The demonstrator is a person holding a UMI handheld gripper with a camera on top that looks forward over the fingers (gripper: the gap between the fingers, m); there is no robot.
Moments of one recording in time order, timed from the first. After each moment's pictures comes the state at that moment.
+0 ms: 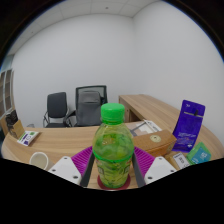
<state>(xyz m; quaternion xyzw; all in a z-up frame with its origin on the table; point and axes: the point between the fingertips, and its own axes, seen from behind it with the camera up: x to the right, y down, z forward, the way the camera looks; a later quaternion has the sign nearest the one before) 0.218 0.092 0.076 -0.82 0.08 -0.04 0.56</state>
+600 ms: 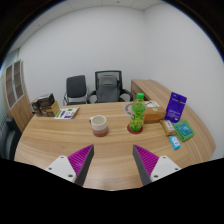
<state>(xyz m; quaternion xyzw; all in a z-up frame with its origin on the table) 0.074 -0.168 0.153 -0.89 0.04 -0.01 0.46</state>
